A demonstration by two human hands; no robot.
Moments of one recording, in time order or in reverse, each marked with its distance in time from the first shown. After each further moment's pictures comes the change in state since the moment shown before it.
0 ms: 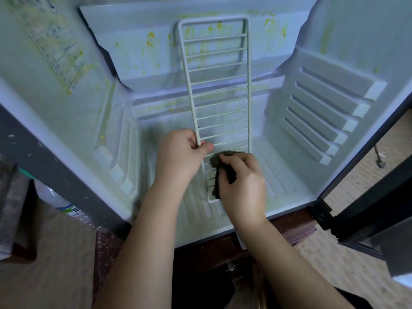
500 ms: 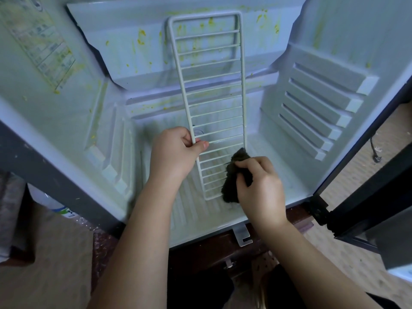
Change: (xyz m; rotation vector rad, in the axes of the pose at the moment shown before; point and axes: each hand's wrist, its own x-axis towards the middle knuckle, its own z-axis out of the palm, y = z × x) left_hand 0.000 -0.003 0.000 -0.057 -0.018 -0.033; right_hand 0.000 0.030 -0.035 -0.146 -0.114 0.041
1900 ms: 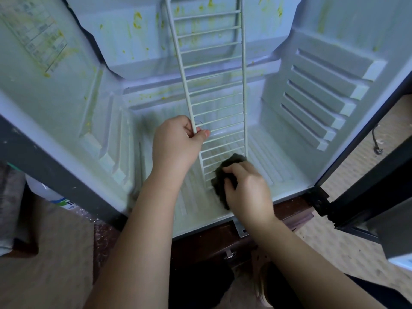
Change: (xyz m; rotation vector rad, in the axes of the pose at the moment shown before) left_hand 0.000 0.003 0.006 0.094 0.048 0.031; right_hand -0.017 -0.007 0.018 -0.047 -0.174 -0.043
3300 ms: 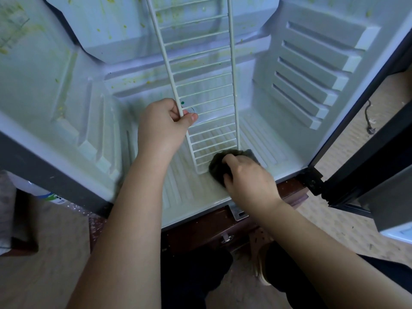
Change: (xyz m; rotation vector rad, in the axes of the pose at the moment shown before) left_hand 0.004 -0.004 -0.003 -0.095 -0.044 0.021; right_hand -0.004 0.008 -0.022 -0.334 -0.319 -0.014
